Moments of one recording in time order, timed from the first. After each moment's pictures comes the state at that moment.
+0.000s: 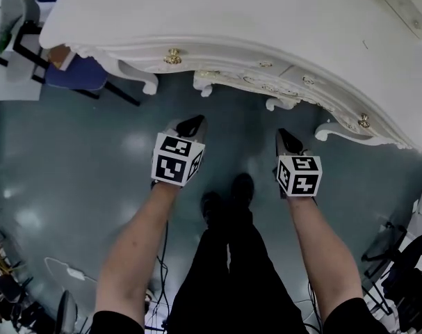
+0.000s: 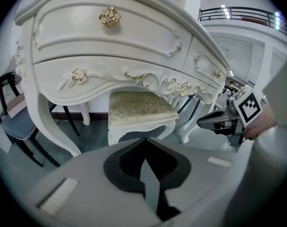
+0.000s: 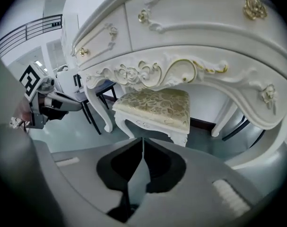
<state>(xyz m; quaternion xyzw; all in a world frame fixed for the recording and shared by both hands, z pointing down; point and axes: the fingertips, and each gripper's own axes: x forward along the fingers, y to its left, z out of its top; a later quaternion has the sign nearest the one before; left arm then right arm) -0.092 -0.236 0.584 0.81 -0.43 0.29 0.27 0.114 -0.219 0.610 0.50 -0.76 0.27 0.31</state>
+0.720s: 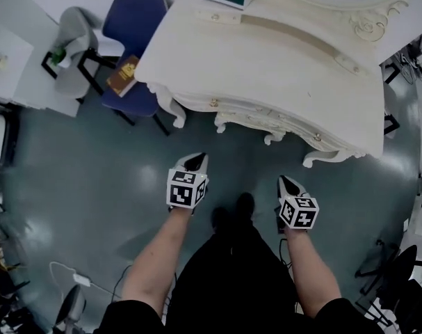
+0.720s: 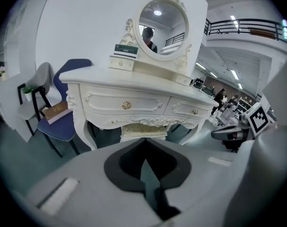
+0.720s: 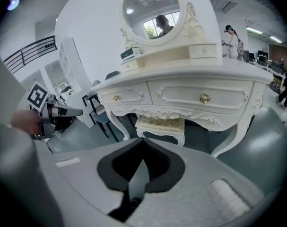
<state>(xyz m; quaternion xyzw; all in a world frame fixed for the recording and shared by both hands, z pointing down) -0.142 -0.150 0.383 0.78 -0.49 0.24 0.29 0.113 -0.107 0.413 0.51 -0.76 0.33 0.24</state>
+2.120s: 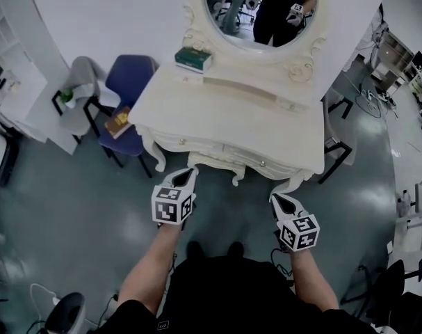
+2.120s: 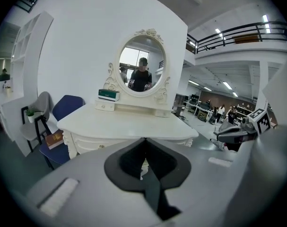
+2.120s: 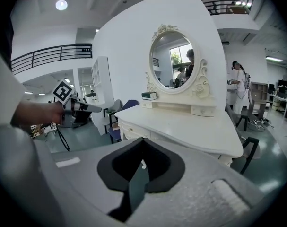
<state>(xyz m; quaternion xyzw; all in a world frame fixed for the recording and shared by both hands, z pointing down) -0.043 -0.111 0.176 0.81 -0.52 0.15 0.21 0.213 -0.057 0.196 0.46 -0.86 0.16 0.18</state>
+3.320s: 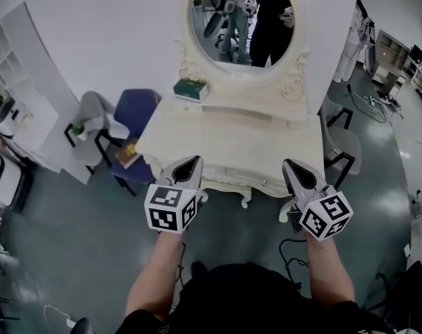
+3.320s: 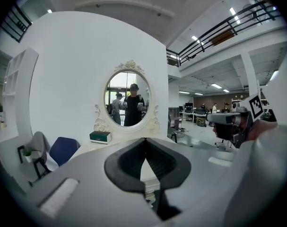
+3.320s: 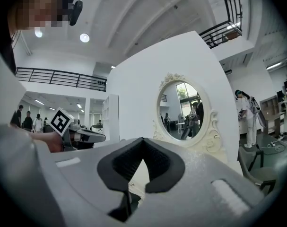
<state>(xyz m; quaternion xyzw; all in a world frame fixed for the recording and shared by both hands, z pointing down) 0.003 -0.134 -0.012 0.84 -0.52 0.10 0.06 0.209 -0.114 -0.033 0.43 -0.90 0.04 -0.02</state>
